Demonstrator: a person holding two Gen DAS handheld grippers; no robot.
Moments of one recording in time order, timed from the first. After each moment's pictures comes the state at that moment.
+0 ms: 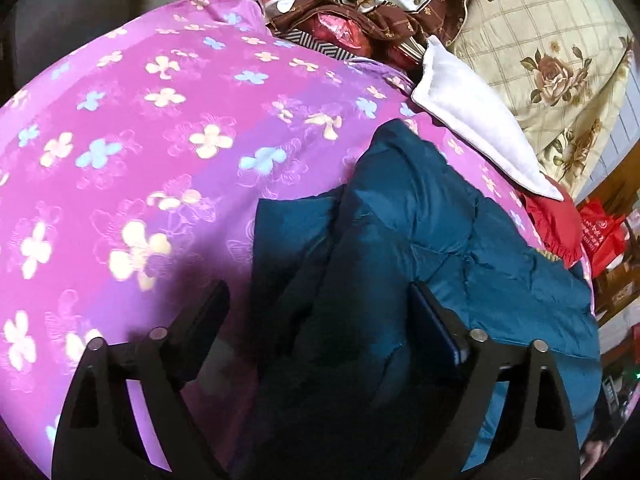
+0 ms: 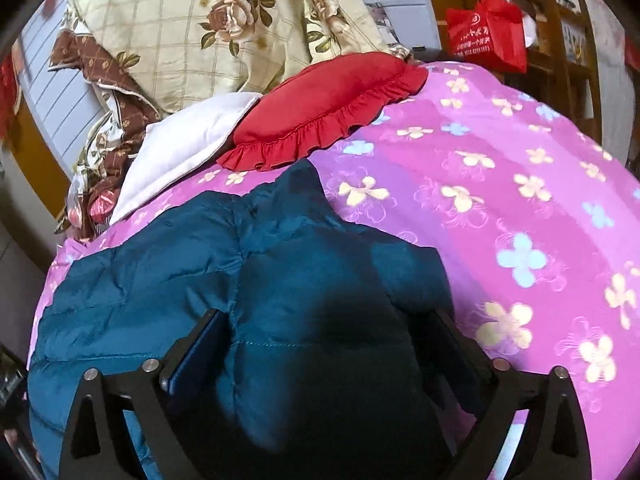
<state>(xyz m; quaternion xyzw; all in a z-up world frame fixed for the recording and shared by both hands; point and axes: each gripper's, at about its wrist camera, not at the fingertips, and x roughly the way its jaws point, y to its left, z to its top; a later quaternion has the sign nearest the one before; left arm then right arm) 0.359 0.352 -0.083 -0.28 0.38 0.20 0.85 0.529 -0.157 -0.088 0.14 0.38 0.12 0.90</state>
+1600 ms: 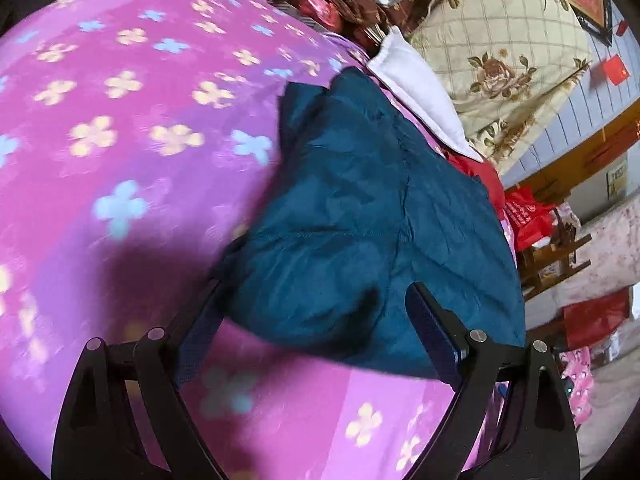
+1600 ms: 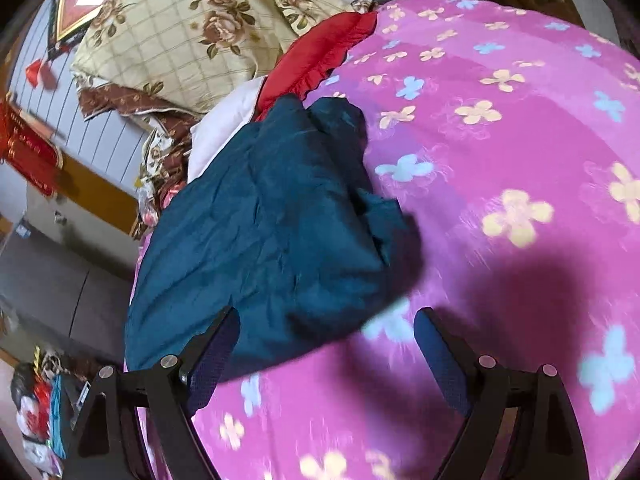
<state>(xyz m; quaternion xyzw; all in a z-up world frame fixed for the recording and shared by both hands) 0.198 0.308 -0.066 -0.38 0.38 0.09 0.84 0.358 -0.249 -0.111 0.29 0.43 0.21 0.83</state>
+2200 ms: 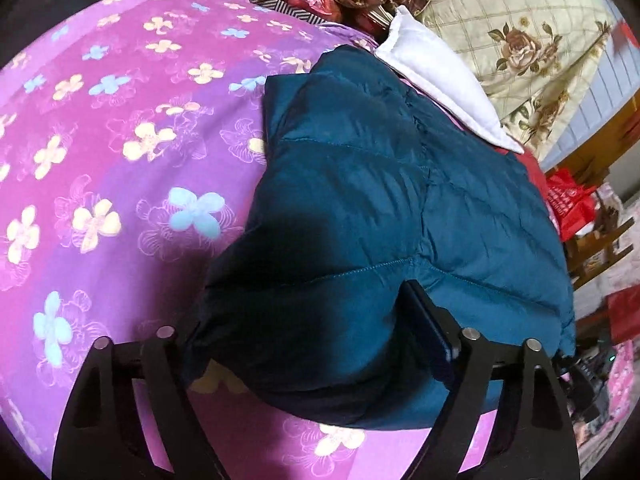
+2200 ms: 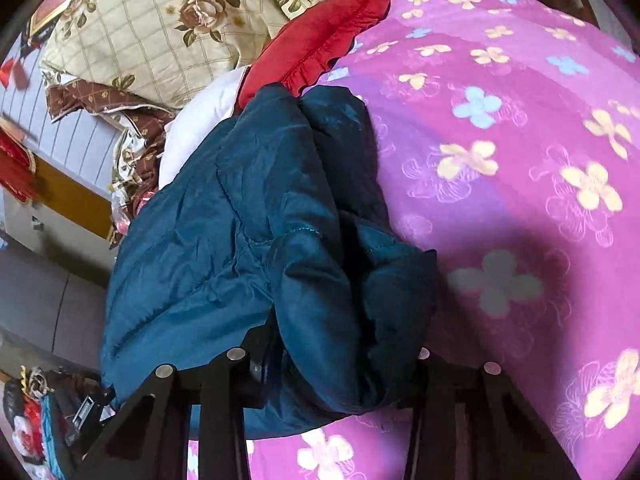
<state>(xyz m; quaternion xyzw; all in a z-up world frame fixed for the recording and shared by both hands) 0.292 0.305 -0.077 -0.30 0.42 0.14 0.85 0.458 -0.203 -0.109 0.25 0.46 0.19 0.83</state>
